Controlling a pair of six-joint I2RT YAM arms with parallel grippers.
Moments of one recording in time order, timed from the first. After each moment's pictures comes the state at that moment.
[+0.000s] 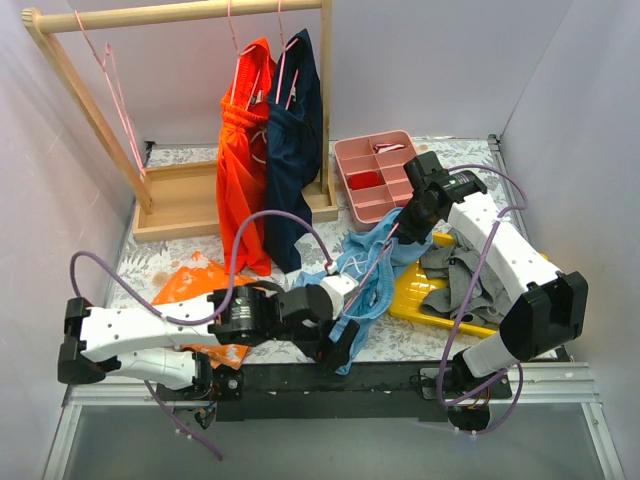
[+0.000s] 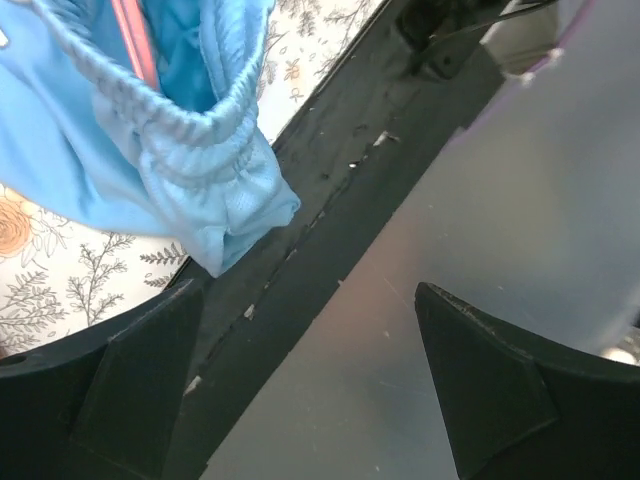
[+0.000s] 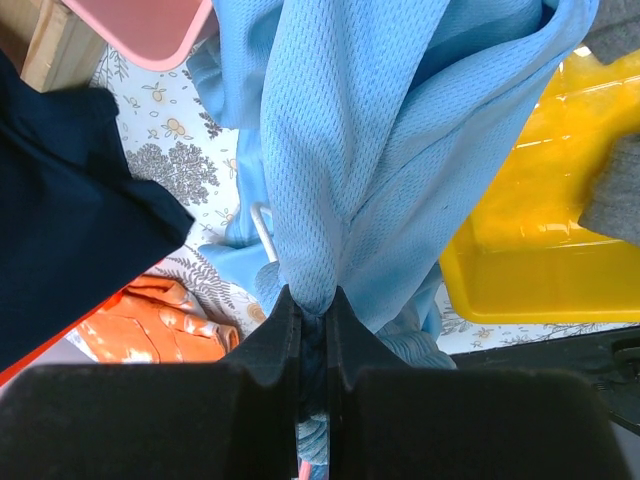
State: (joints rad) left arm -1.40 1.16 1.12 -0.78 -0.09 -0.62; right arm 0.43 1.50 1.41 -1.11 -0.02 1.07
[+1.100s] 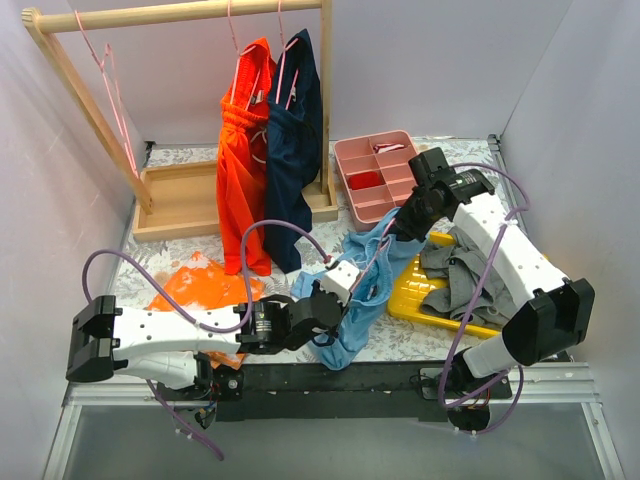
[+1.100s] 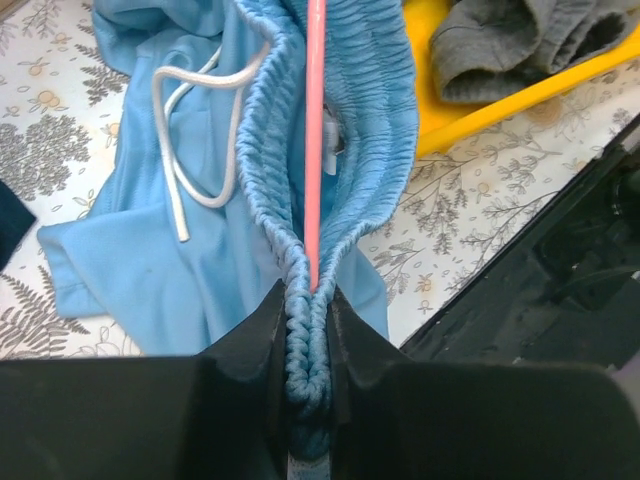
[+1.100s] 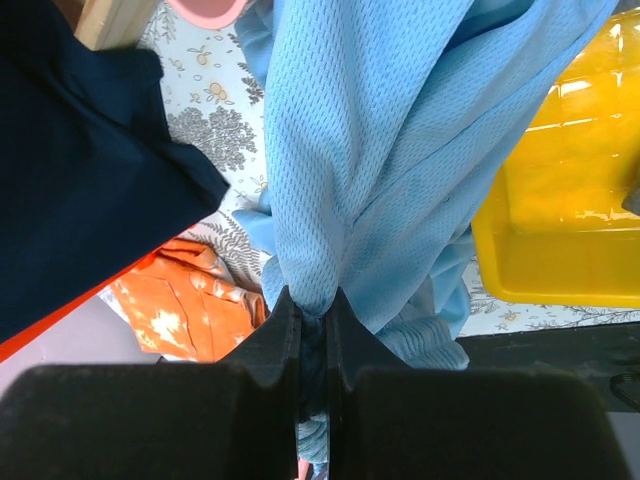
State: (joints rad) left arm -1.41 1.22 0.85 -0.23 -0.56 -0.48; right arm 0.43 1.47 1.44 -1.11 -0.10 1.07
